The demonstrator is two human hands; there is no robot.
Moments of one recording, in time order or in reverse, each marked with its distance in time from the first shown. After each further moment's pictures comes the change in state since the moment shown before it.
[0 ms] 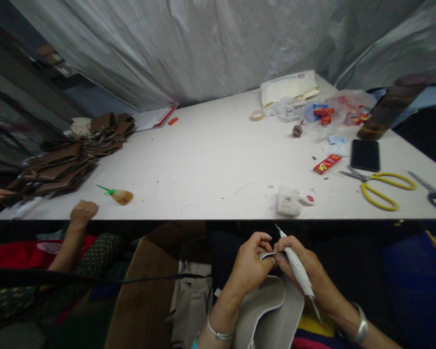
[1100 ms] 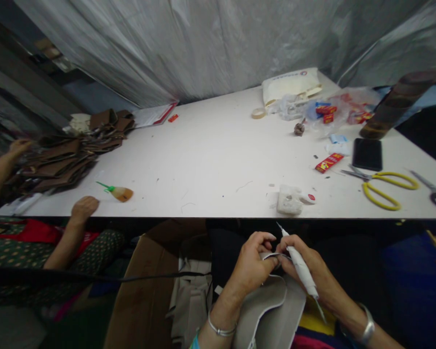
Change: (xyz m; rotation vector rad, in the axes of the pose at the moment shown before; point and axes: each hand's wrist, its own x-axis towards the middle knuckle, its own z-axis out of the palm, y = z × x) left_hand -0.001 -0.004 0.000 0.064 0.012 0.033; right_hand -0.002 0.009 -0.006 -0.066 -0.079 0.037
